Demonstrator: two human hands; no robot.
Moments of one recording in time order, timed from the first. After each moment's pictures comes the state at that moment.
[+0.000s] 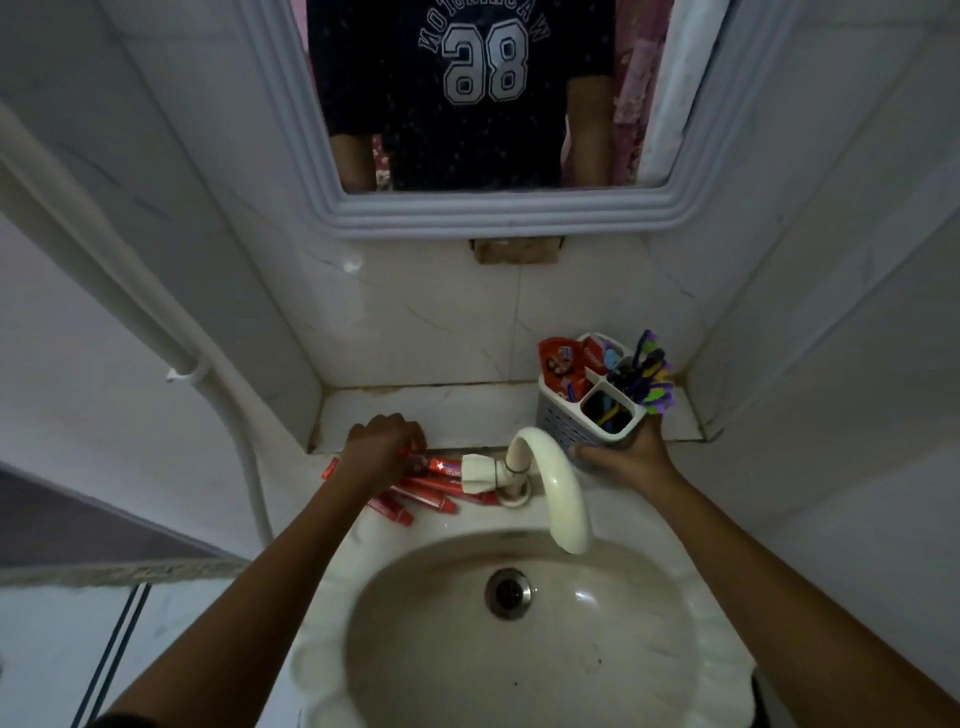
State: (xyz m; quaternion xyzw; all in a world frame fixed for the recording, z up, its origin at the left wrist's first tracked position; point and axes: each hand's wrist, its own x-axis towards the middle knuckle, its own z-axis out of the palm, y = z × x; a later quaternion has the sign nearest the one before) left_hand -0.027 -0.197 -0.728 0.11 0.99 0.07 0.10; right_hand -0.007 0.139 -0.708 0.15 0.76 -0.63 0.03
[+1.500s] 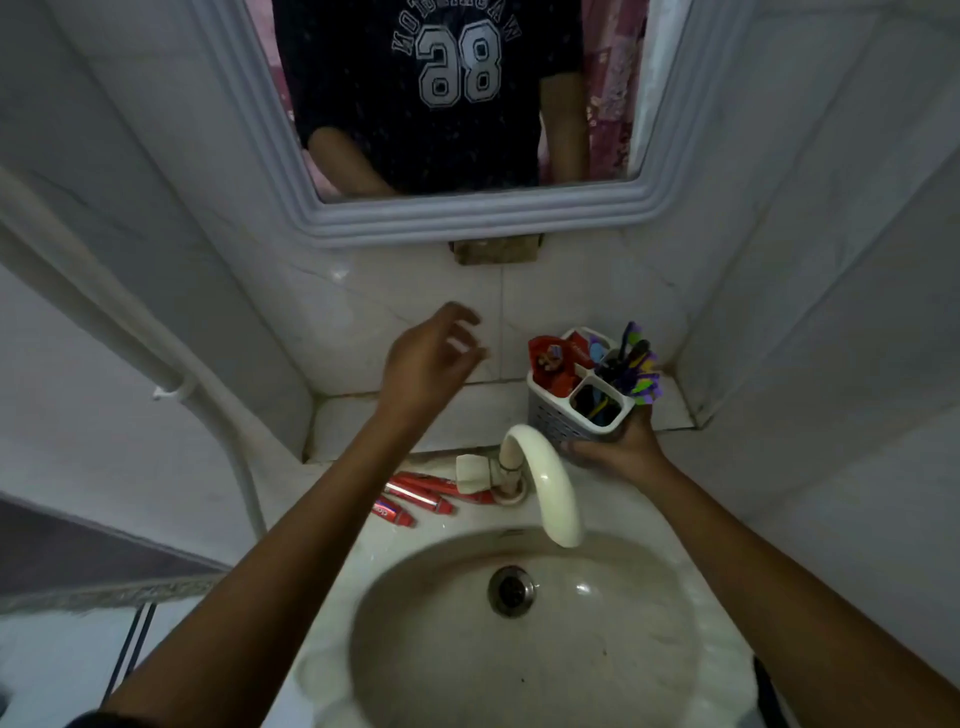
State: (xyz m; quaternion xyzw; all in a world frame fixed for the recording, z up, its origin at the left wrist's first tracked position) left_hand -0.045 -0.111 -0.605 0.13 0.91 0.38 -0.12; right_hand -0.011 0.146 -0.721 0.14 0.78 -0.61 0.01
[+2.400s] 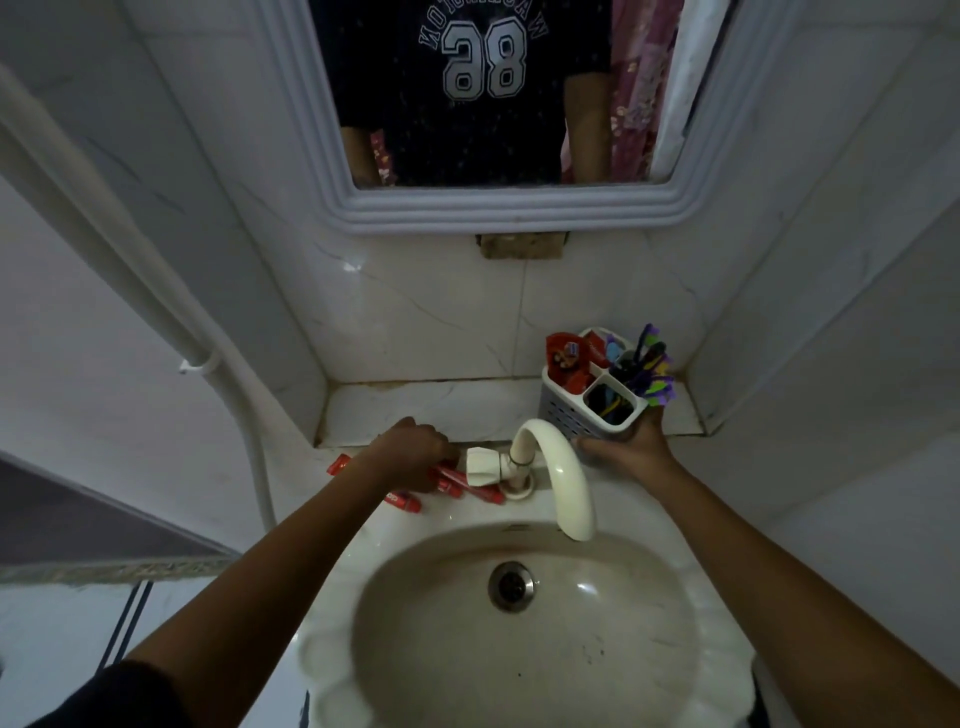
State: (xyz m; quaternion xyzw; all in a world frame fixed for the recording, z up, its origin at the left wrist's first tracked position) left_hand -0.026 -0.170 -0.715 0.34 0.92 -0.06 0.17; right_hand -0.006 0.135 -0.704 0.18 0.76 -0.62 0.03
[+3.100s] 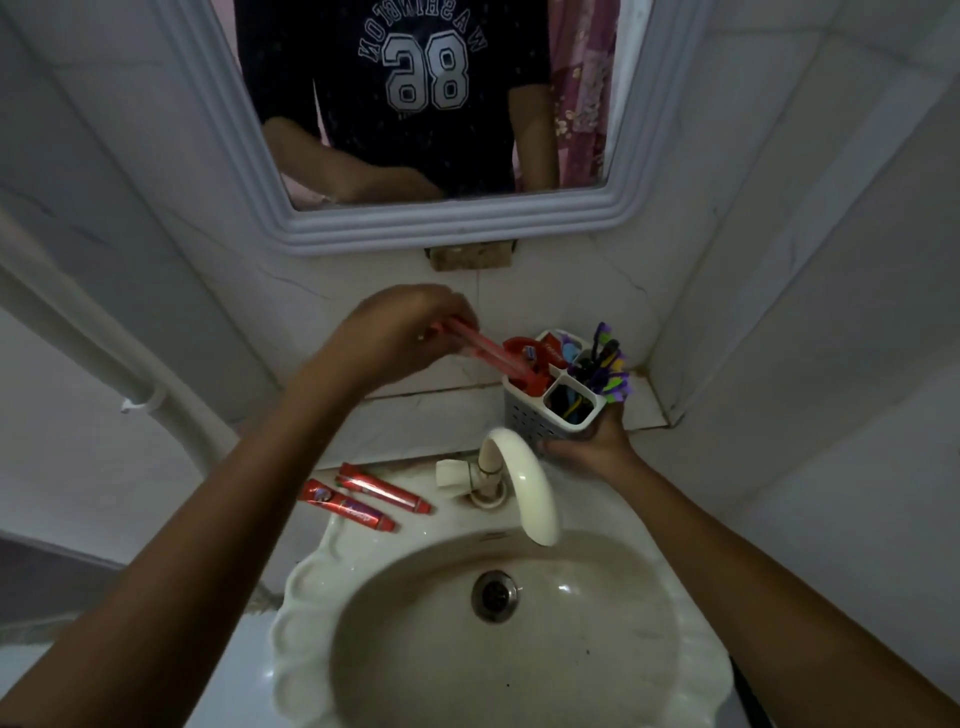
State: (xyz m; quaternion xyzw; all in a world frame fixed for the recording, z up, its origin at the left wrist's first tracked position) left_hand -0.057 -0.122 -0.528 0.35 0.92 0.15 -0.05; right_hand -0.012 0.136 -0.709 0.18 0.77 -0.61 0.04
